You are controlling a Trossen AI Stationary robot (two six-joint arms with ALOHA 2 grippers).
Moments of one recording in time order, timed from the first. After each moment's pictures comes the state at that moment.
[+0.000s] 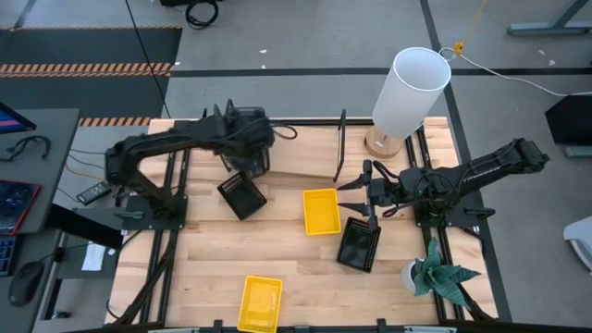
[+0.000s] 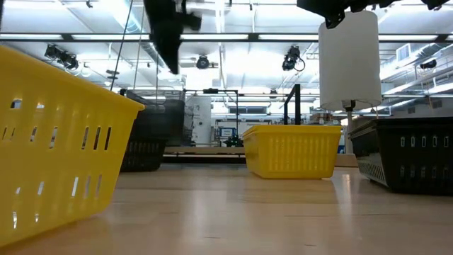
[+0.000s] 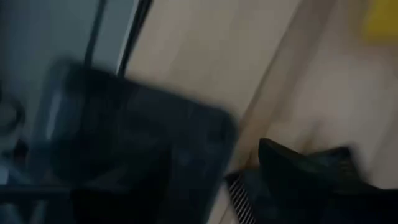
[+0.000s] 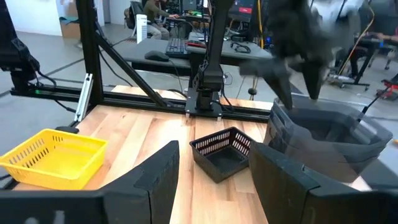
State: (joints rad) left arm 0.24 1.57 1.54 -1.16 -0.34 0.03; right arm 0.24 0.93 0.59 0.22 0.24 -0.09
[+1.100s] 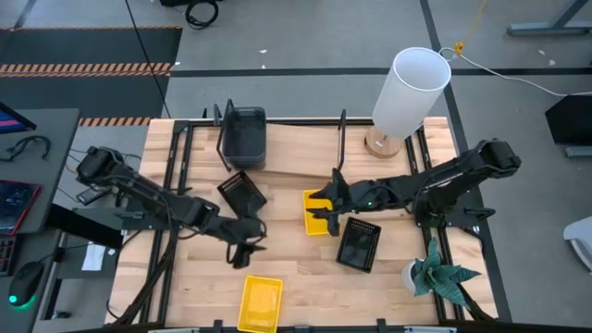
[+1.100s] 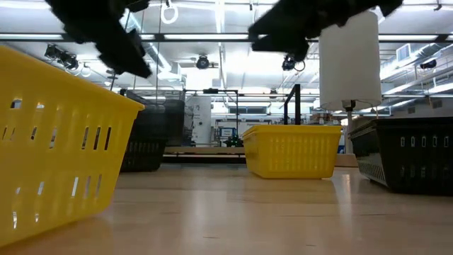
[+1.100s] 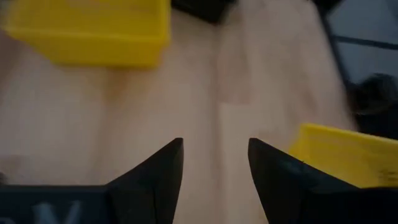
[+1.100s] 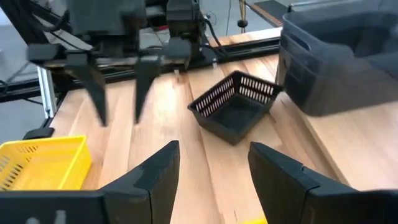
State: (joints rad) left arm -0.43 1.33 0.78 -0.18 -0.20 -0.41; right arm 0.20 1.38 0.81 0.20 0.29 0.23
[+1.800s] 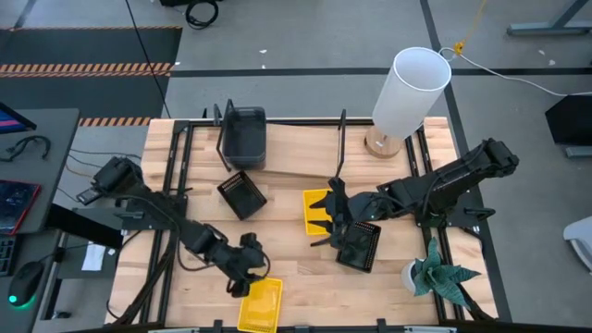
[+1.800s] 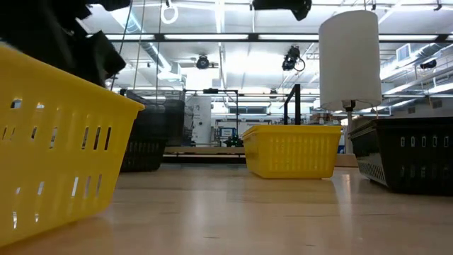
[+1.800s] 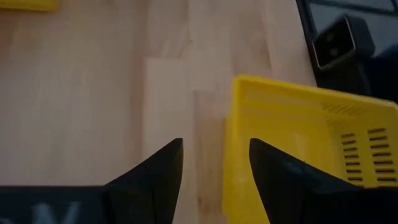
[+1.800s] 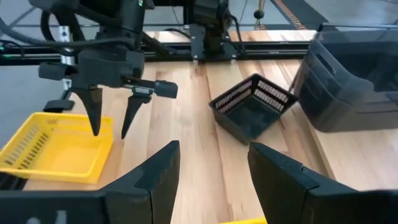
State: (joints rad) left arm -0.62 1.56 0.86 -0.14 -0.21 -0.56; right arm 0.33 1.40 1.08 -0.17 0.37 0.18
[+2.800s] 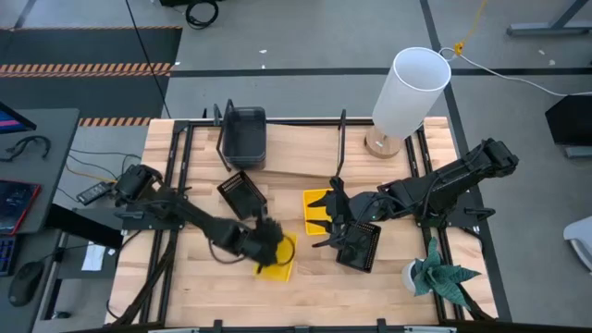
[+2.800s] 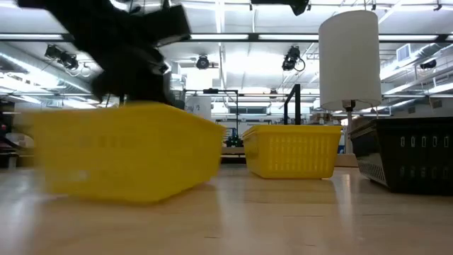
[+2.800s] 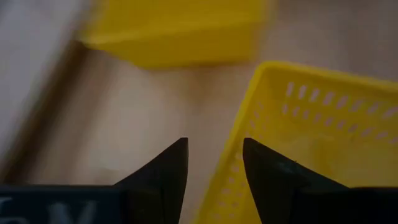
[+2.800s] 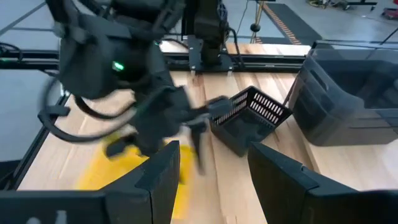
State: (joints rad) left arm -0.45 1.75 0.98 -0.25 -0.67 -0.35; right arm 0.34 1.41 1.08 -0.13 0.40 0.13
